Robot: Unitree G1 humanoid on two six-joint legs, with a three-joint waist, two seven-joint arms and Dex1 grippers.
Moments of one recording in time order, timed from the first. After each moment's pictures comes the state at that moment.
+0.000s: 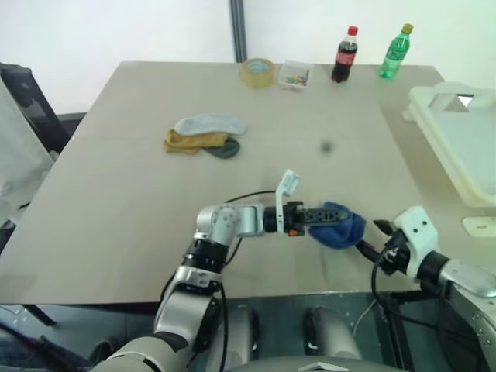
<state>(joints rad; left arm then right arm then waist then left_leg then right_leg) -0.64 0.07 -0.08 0.29 -0.80 1.18 -0.86 0.23 -0.59 -0.24 -0.76 0.46 0.85 0.54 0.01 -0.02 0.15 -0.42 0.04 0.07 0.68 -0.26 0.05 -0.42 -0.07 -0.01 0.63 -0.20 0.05</state>
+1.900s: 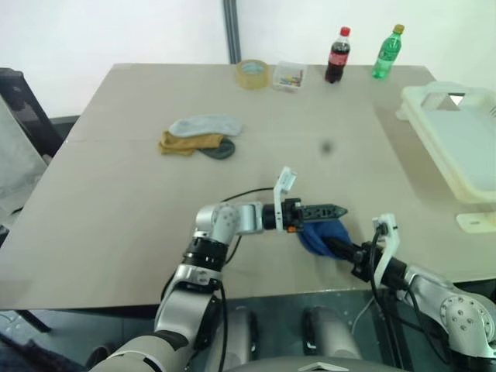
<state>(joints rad) -0.64 0.07 -0.05 0.31 -0.77 1.15 -0.86 0.11 -0.35 -0.16 -0.46 0.96 0.99 0.40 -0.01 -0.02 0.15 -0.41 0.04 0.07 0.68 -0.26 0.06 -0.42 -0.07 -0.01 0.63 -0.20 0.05</state>
